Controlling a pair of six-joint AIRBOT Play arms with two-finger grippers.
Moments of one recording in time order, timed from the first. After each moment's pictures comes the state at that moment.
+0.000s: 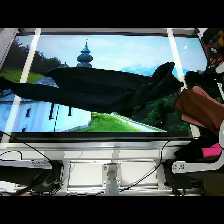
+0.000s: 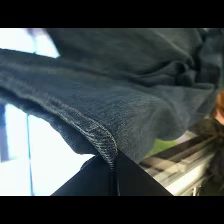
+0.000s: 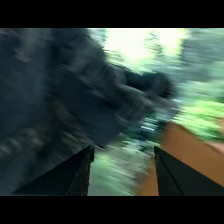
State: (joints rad) left arm 0.78 -1.62 1.65 0.74 -1.80 -1.06; right arm -0.36 -1.55 1.43 -1.29 0.98 1.30
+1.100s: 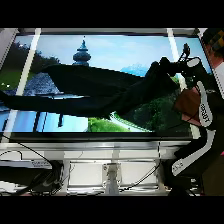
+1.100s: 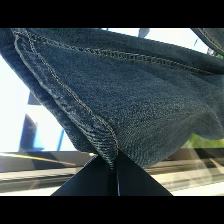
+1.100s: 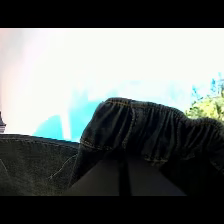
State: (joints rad) left arm 0.79 -1.61 1.68 1.07 -1.79 -1.14; right arm -0.17 -1.87 1.65 -0.83 0.79 1.42
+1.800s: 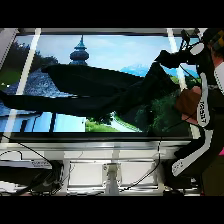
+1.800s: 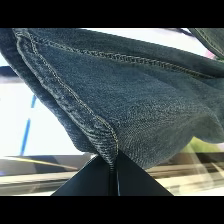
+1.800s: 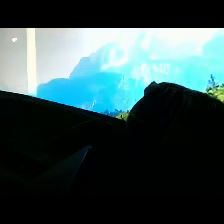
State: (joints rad) left arm 0.79 -1.61 1.68 1.07 -1.76 -1.15; right arm -0.11 -1.88 1.89 -1.07 1.07 1.51
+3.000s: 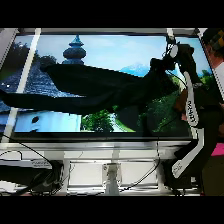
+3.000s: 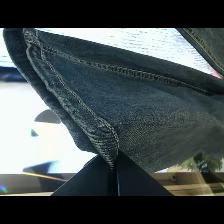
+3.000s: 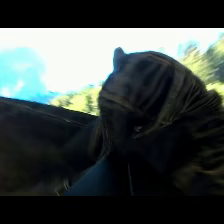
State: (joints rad) left arm 0.79 -1.63 1.68 1.07 -1.68 -1.15; right arm 0.04 -1.92 1.99 -1.58 1.19 1.69
